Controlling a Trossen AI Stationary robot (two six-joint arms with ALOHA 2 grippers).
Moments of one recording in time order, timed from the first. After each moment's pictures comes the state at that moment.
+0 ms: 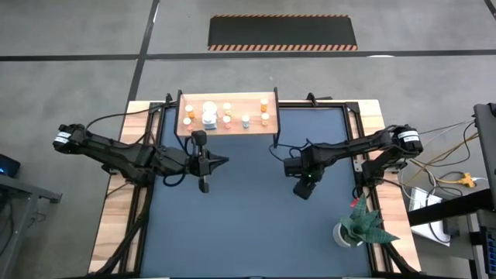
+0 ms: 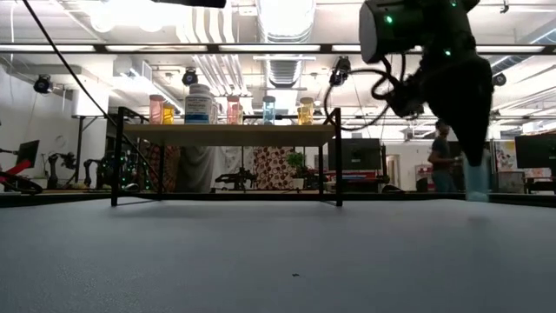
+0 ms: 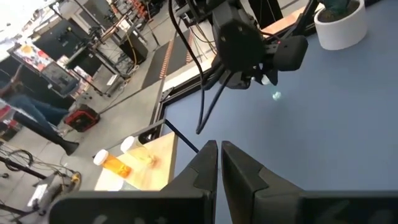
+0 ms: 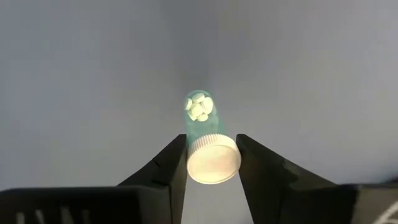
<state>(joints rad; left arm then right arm) -0.24 1.04 0.88 -0.14 -0.49 0.42 0.05 1.60 1.07 -1.13 -0.11 0.66</state>
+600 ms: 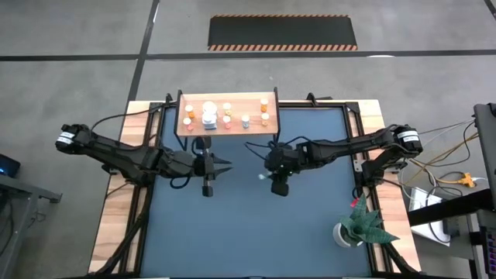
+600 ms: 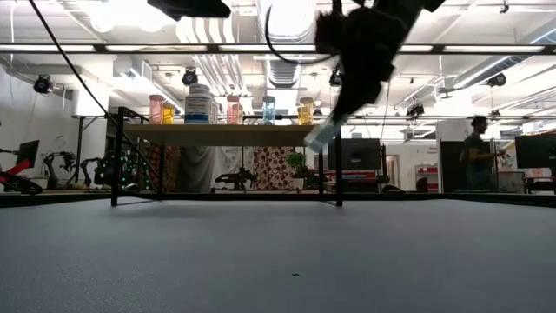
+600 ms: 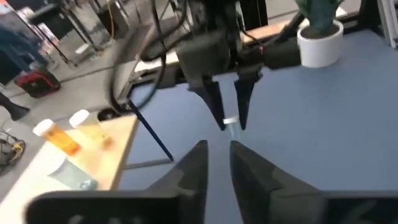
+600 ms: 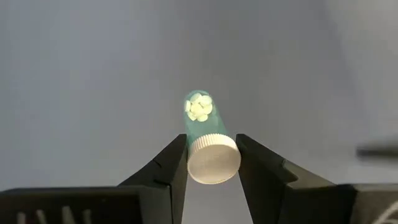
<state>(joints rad) -0.24 1.10 0.87 -0.13 -0.42 0.16 0.05 1.60 1.17 -0.57 0.04 0.20</state>
